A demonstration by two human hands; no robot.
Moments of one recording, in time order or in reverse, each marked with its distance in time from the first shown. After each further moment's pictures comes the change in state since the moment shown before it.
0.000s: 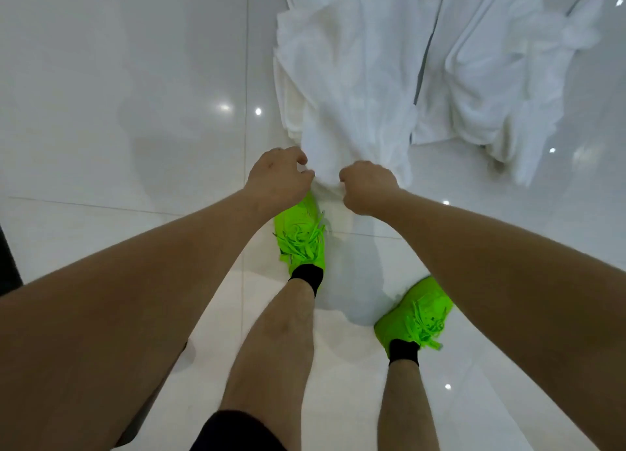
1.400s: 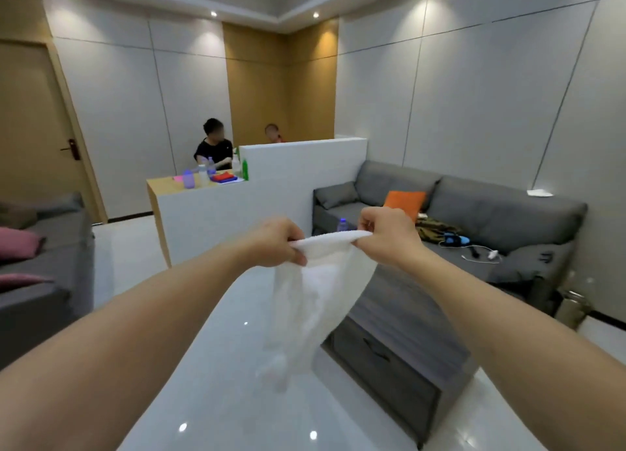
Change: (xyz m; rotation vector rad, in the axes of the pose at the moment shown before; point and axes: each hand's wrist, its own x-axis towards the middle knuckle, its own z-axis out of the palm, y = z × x) left_hand -0.788 0.794 -0.084 0.651 0.479 1.351; right_hand -1.060 0.360 -0.331 0.361 1.703 0.461
